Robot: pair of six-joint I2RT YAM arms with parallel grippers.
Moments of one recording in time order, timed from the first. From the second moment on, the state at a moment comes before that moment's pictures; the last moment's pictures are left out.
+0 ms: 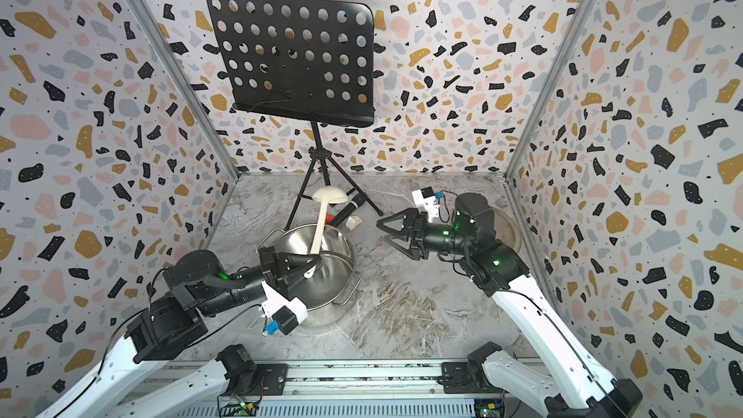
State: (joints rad) left arm -0.80 0.66 0.94 -0.37 0.37 1.42; right arm 0.54 1.04 1.13 -0.32 -0.82 1.20
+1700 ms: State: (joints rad) left arm -0.79 0.88 1.26 -0.72 -0.39 0.13; right arm 0.30 1.19 0.91 -0.42 -0.87 0.59
